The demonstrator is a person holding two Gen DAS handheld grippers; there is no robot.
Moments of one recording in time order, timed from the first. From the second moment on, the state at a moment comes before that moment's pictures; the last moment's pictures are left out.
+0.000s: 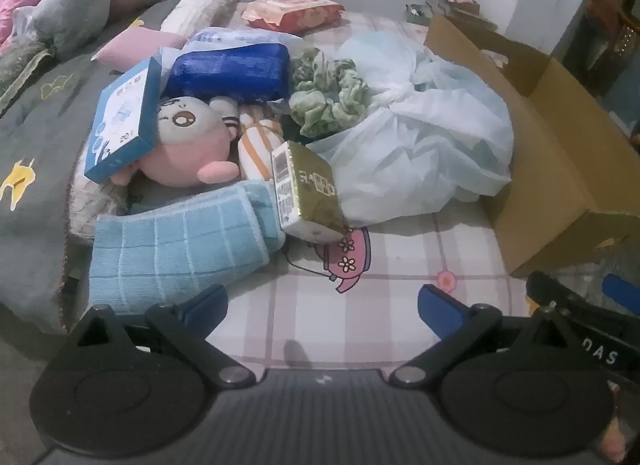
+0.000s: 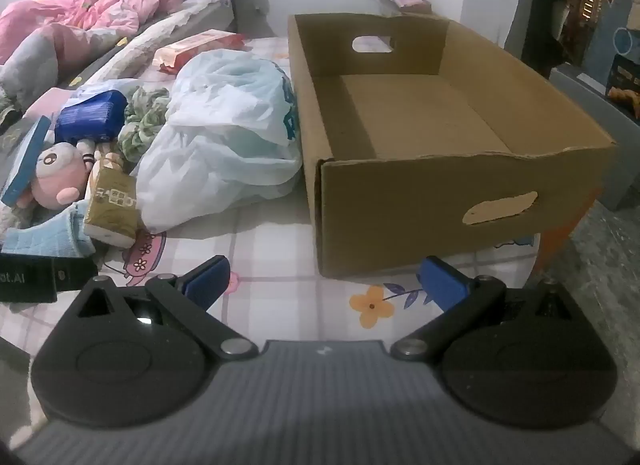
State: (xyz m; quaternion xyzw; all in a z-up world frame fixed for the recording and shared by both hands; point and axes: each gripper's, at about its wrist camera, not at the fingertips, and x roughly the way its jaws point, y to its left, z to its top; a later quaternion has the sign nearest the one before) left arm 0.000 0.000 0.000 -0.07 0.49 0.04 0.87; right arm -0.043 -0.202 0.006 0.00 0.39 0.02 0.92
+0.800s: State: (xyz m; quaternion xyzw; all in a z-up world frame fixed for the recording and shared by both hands) left arm -0.001 0.001 0.004 -0.06 0.48 0.04 0.88; right arm -0.037 -0.192 0.017 -0.04 0.39 0.01 0.92
